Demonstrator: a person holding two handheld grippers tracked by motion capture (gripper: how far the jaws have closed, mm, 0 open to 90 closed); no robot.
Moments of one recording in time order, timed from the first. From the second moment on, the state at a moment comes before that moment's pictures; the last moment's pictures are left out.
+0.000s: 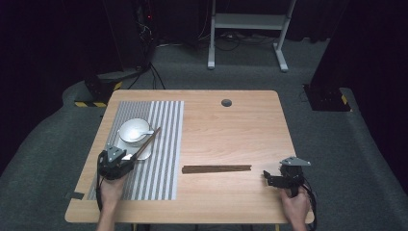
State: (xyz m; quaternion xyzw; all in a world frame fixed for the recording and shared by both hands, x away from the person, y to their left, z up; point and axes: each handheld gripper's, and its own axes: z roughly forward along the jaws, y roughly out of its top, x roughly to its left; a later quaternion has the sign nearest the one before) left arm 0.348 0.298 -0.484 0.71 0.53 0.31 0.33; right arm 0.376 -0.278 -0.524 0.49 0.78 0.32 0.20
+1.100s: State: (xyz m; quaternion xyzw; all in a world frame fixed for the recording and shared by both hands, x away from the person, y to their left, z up) left arm 0.350 0.300 -0.510 0.70 0.57 0.32 0.29; right arm 0.376 -0.278 -0.524 0.49 0.78 0.32 0.20
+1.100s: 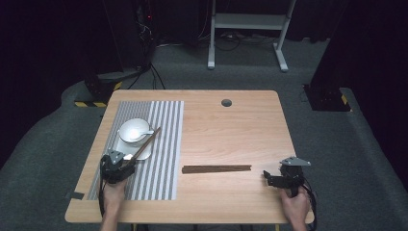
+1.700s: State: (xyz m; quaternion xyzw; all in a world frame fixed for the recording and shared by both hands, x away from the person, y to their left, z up) left arm 0.351 0.313 -0.510 0.68 0.59 0.32 0.30; right arm 0.376 -0.278 -0.524 0.49 0.78 0.32 0.20
